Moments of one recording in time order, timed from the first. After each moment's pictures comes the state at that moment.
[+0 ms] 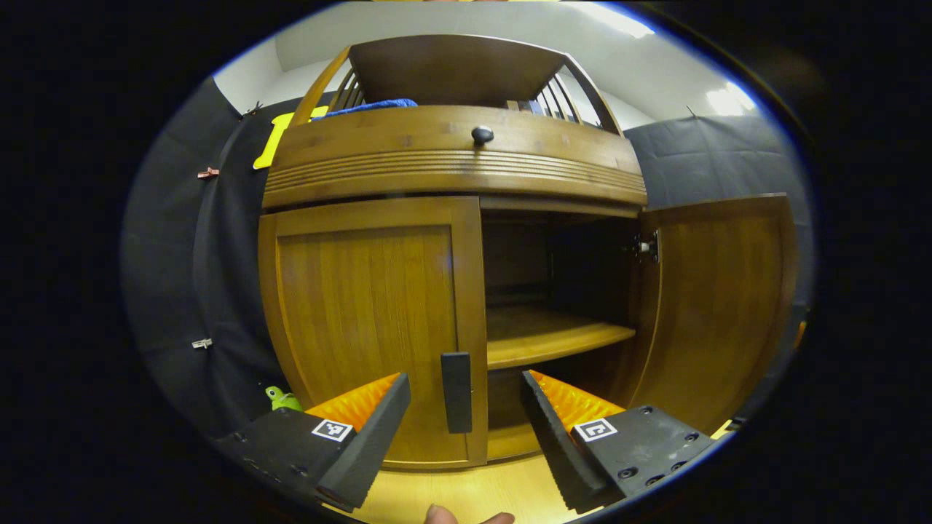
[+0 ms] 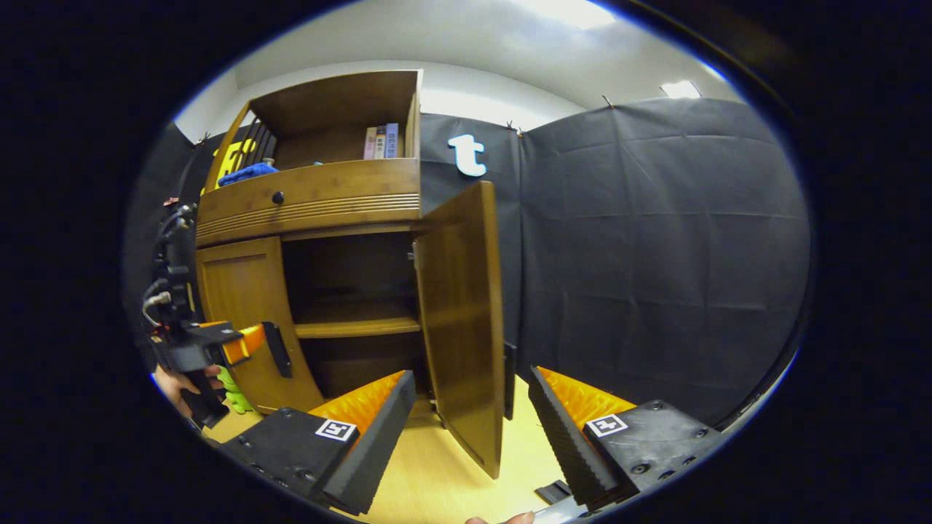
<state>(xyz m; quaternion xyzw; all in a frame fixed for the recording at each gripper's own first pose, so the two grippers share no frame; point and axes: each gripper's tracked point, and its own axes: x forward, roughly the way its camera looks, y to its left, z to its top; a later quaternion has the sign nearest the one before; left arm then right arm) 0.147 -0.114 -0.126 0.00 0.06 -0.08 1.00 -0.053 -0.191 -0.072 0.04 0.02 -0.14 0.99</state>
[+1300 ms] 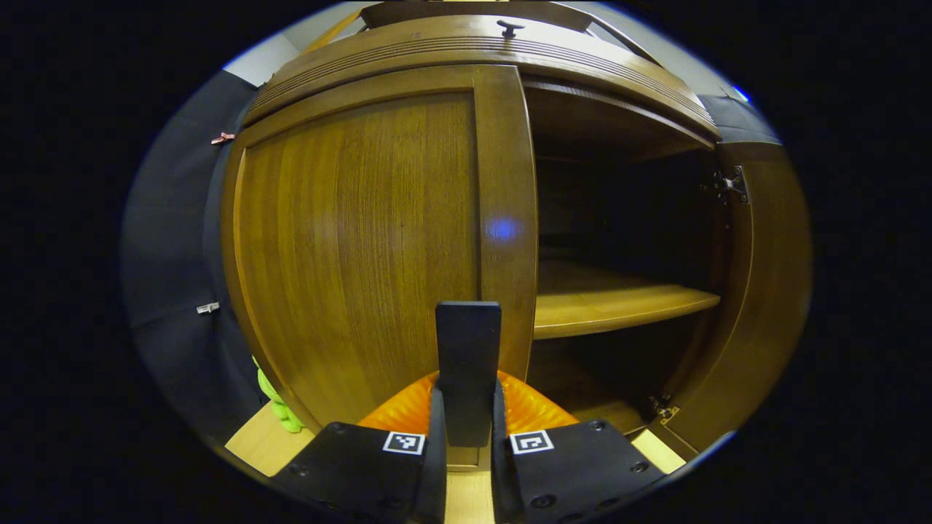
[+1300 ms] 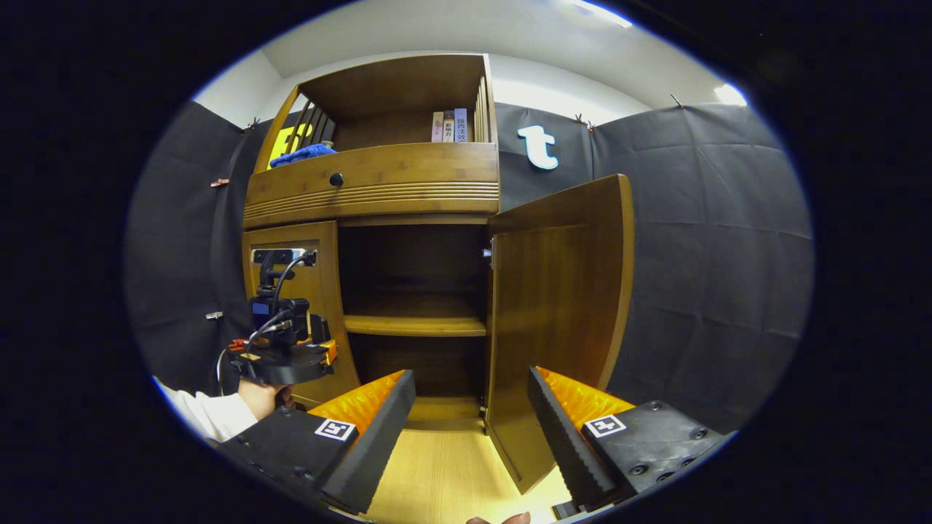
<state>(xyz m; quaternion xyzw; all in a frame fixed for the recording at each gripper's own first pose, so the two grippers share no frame) 0.230 -0.110 -0.198 -0.02 0.13 -0.01 0.99 -0.005 -0.147 -0.071 0.01 0.05 -0.04 1.00</state>
